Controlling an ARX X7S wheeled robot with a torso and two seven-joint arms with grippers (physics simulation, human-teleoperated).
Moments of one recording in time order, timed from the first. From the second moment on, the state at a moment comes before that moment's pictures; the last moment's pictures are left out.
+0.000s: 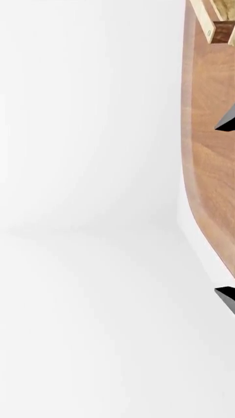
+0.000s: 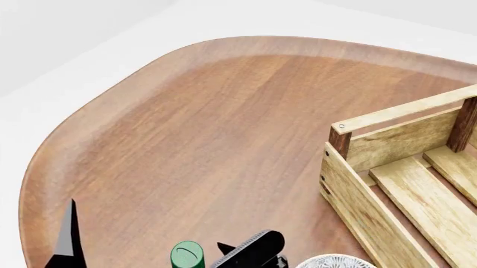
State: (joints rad) left arm 0.04 -0.36 0.23 0.79 -0.21 -0.36 -0.37; right arm 0.38 0.29 -0.61 0.09 0.35 0.27 -0.14
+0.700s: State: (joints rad) left arm 0.05 -0.38 0.22 0.78 -0.23 -0.34 -0.38; right arm 0.41 0.26 -0.65 0.18 0.33 0.23 -0.12
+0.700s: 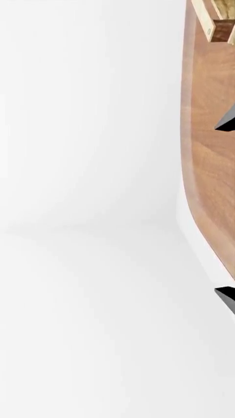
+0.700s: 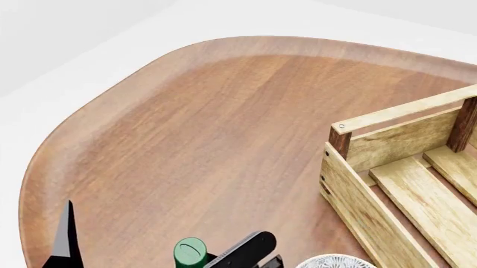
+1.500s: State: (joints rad) left arm 0.04 -0.39 0.23 0.78 -0.24 -0.35 -0.40; right arm 0.45 0.45 -0.42 -0.39 0.58 0.61 0.06
